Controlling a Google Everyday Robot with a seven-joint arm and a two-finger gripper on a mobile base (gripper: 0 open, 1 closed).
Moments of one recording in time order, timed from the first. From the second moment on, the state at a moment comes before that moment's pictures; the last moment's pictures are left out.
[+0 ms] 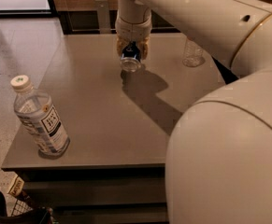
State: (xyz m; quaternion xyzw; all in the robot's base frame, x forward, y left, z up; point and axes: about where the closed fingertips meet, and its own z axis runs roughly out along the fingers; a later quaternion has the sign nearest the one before) arm 0.696 0.002 0.880 0.05 0.98 0.04 0.17
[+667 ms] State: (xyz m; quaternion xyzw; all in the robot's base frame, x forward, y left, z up) arm 0.687 -0.023 0.930 -0.03 0.95 0.09 0.30
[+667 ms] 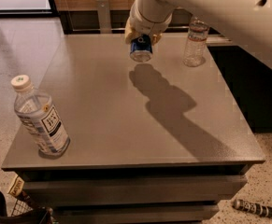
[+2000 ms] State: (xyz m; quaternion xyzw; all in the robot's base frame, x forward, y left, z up) arm 0.694 -0.021 0.972 -0.13 0.80 0.32 0.49
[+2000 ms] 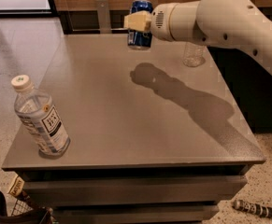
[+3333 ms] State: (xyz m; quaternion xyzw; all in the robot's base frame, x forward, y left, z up) arm 0.666 0.023 0.958 -0.32 0.67 0.30 0.60
